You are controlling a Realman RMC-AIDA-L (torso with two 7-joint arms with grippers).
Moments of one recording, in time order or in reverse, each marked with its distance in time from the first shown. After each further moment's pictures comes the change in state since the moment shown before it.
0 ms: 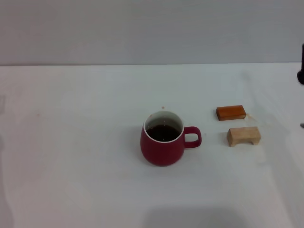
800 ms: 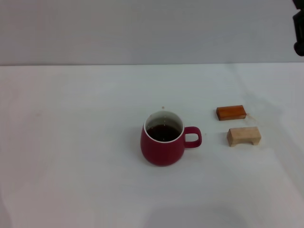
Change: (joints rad) left arm 0.008 -0.004 -0.025 0.004 -0.004 0.023 -0.002; right arm -0.038 0.021 0.450 0.032 -0.556 0.309 0.417
